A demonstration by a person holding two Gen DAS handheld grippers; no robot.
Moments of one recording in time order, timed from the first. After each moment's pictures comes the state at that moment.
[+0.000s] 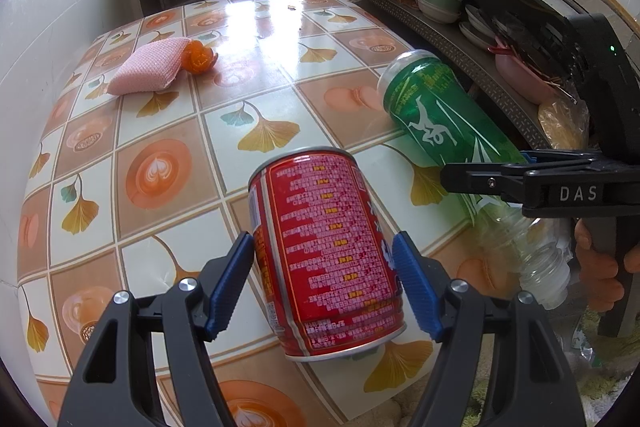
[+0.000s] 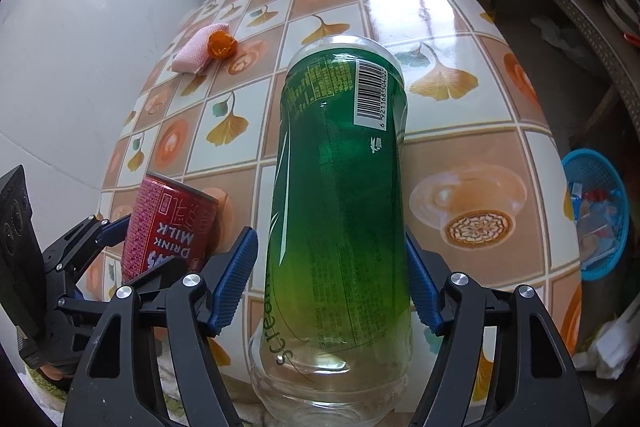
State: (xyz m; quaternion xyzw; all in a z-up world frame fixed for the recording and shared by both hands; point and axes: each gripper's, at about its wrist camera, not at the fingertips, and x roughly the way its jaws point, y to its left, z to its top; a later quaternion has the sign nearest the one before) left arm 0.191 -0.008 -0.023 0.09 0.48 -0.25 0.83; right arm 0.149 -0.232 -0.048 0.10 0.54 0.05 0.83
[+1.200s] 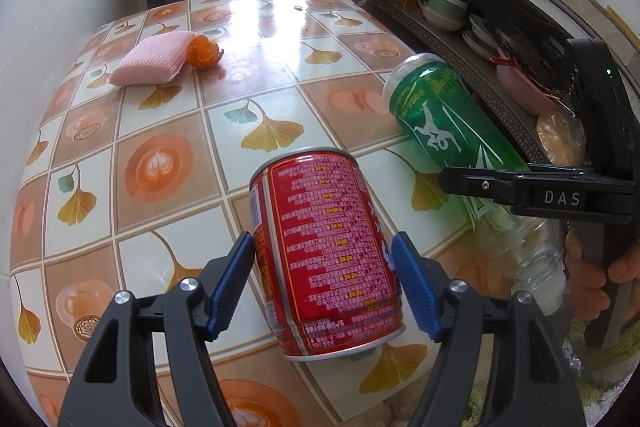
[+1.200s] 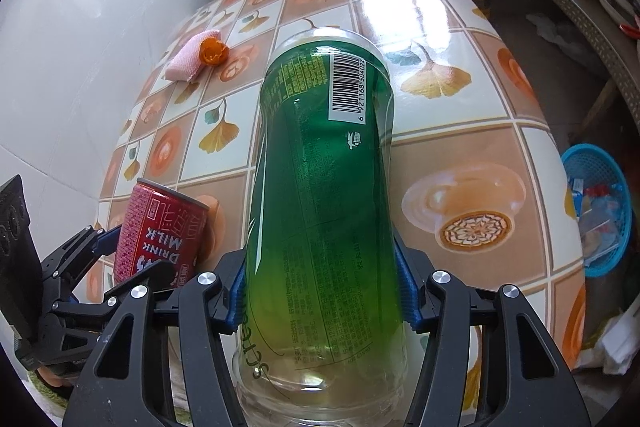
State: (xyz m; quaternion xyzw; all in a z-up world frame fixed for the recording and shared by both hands) left arm 0.194 -0.001 -0.023 0.06 0.49 -0.25 0.84; right arm 0.150 -0.238 -0.050 0.11 0.54 0.04 0.83
